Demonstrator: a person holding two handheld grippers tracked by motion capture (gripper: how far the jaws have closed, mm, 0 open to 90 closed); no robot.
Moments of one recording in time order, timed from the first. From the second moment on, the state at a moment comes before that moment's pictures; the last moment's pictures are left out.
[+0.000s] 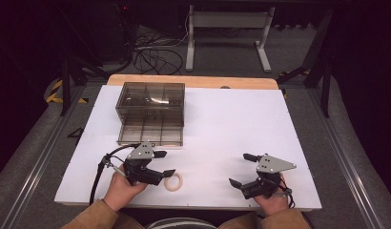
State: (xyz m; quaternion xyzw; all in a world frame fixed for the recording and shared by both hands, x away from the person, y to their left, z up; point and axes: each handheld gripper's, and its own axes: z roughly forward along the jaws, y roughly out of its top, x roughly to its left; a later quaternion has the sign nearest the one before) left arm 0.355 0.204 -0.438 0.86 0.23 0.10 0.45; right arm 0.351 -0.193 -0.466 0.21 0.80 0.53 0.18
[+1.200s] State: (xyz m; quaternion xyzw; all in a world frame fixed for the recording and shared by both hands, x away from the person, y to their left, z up) left arm 0.367 0.172 -0.462 0.93 0.18 0.09 0.30; right arm 0.351 -0.192 -0.467 0.21 0.81 0.53 0.17
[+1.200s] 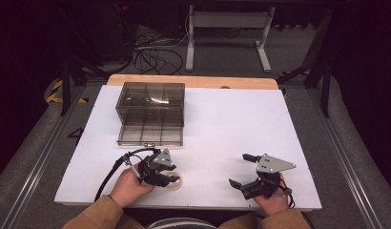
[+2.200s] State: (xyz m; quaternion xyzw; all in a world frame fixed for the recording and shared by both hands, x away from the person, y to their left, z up) left arm 0.365 0.167 -0.464 0.94 0.17 0.12 0.27; right arm 0.351 -0.191 -0.467 0.21 0.81 0.52 0.17
